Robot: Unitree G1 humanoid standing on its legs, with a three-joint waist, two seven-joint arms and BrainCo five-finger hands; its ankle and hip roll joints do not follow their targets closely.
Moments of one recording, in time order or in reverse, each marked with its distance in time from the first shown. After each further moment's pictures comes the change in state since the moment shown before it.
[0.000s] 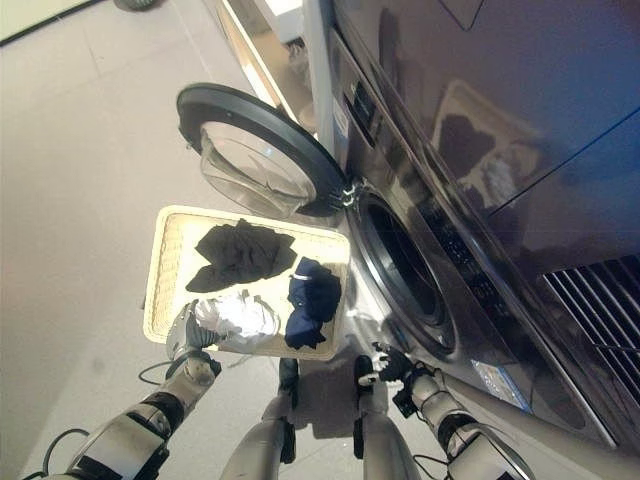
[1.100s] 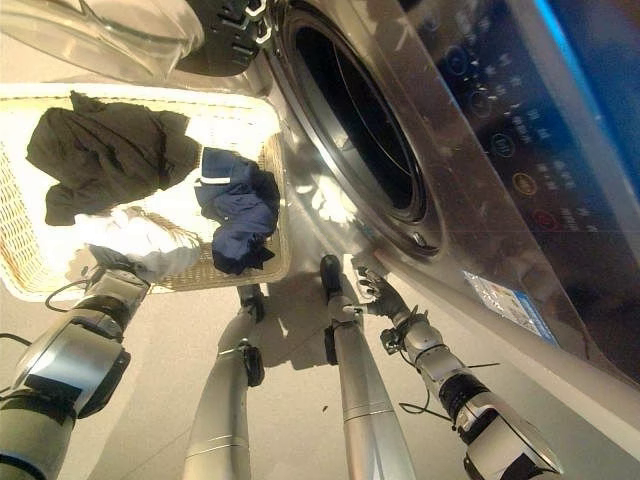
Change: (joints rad) left arm -0.352 0.295 0.024 0.136 -0.450 0.073 -0.032; right arm -0.035 -0.135 0.065 -0.408 0.292 -0.069 -0.069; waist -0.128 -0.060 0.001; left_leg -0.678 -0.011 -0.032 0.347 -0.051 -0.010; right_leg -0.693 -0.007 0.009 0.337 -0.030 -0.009
